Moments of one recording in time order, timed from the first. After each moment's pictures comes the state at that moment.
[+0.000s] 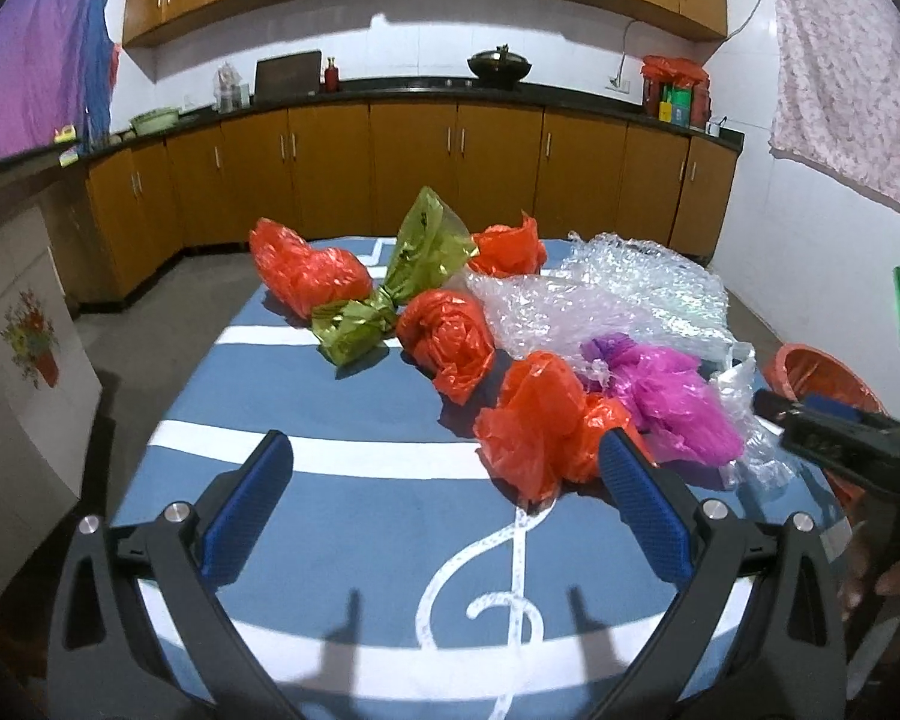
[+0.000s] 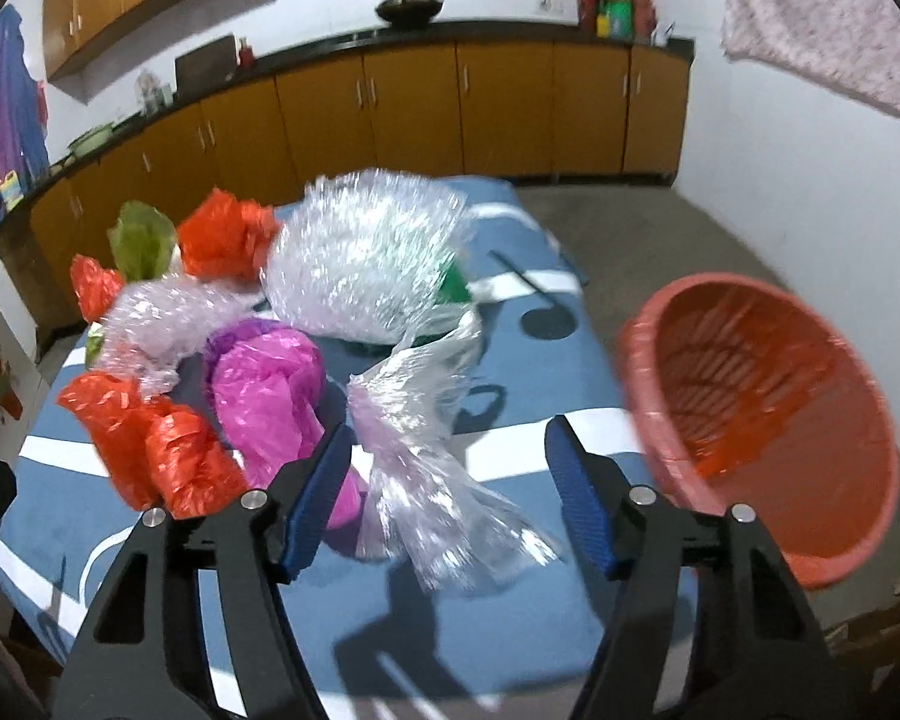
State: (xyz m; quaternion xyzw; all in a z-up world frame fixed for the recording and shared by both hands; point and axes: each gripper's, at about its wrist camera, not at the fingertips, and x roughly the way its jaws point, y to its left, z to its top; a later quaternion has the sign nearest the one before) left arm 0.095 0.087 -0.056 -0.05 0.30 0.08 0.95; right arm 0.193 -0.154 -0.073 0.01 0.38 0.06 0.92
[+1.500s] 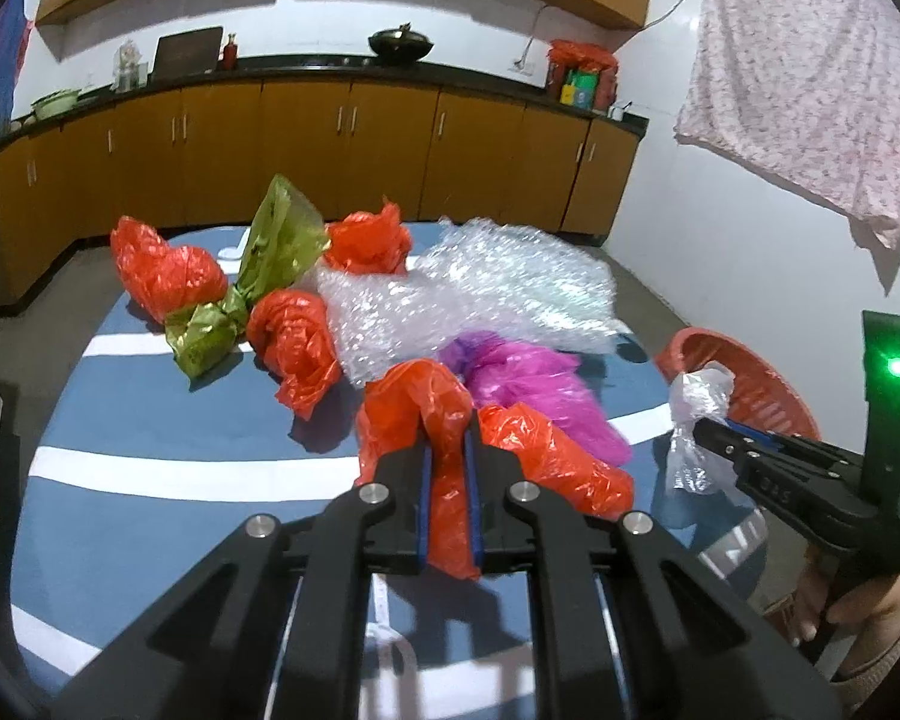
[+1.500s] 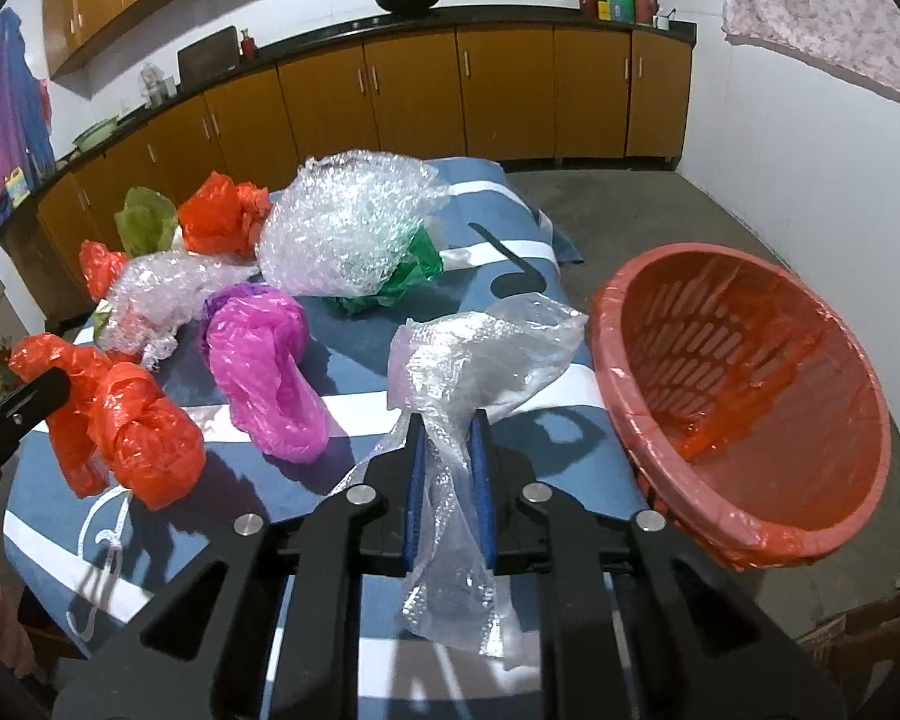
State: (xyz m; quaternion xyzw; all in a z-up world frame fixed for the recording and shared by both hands) left arm 0.118 0.053 -0.043 -0.07 0.31 -0.07 0.95; right arm 0.170 -0.181 -0.072 0.01 0.39 0.07 0.92
